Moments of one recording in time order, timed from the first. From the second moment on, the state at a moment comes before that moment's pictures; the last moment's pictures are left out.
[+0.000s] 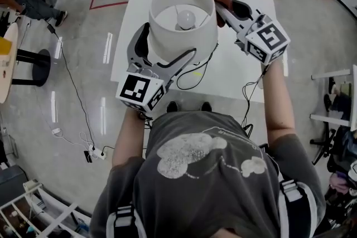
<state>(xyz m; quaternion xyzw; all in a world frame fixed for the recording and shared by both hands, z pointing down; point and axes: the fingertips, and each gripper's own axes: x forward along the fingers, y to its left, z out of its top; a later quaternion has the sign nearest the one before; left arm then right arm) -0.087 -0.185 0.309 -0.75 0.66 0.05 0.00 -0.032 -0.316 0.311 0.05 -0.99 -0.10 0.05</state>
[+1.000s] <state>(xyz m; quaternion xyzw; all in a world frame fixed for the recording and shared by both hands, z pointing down) -0.156 -0.190 0.308 -0.83 0.55 0.07 0.00 -0.054 -0.301 0.359 0.11 -0.99 0.00 0.06</state>
